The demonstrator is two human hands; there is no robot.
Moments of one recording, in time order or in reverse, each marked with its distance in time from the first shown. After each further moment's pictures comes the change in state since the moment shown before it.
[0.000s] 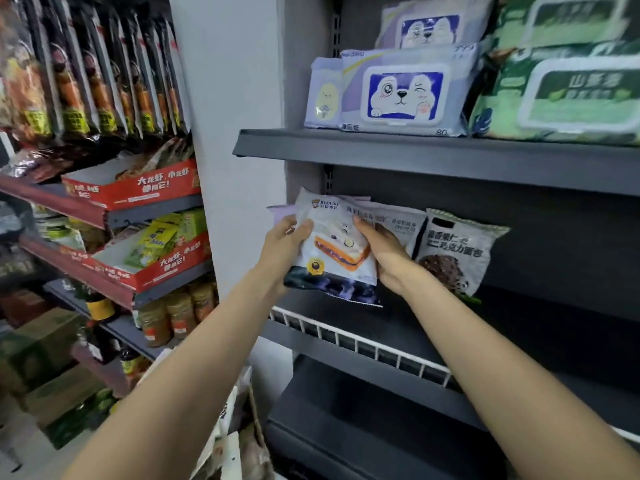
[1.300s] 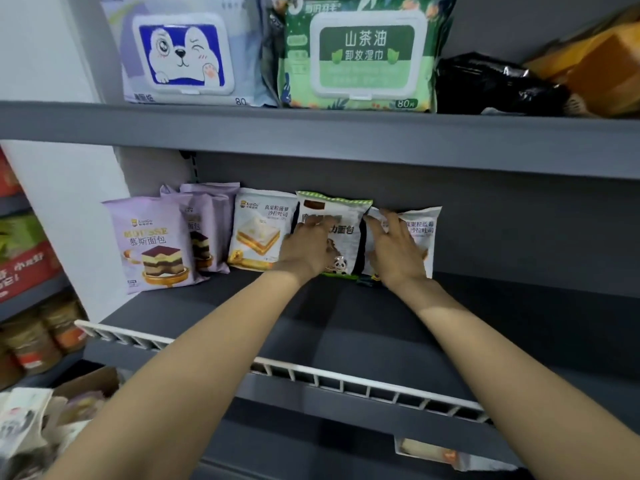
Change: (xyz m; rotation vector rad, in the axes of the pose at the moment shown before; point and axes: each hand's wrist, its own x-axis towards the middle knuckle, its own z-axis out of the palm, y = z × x) left_hand 0.029 -0.080 0.230 1.278 -0.390 0.387; right_hand -0.046 -0.011 -0.230 -1.496 0.378 -0.238
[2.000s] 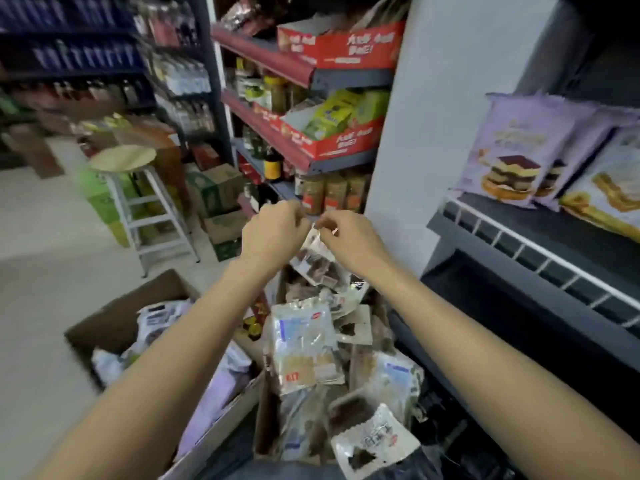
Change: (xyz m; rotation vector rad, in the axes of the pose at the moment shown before) left_hand -0.386 -0.294 -0.134 0.128 0.298 -0.865; right_hand -0.187 -0.450 0.106 0.586 -0.583 -0.666
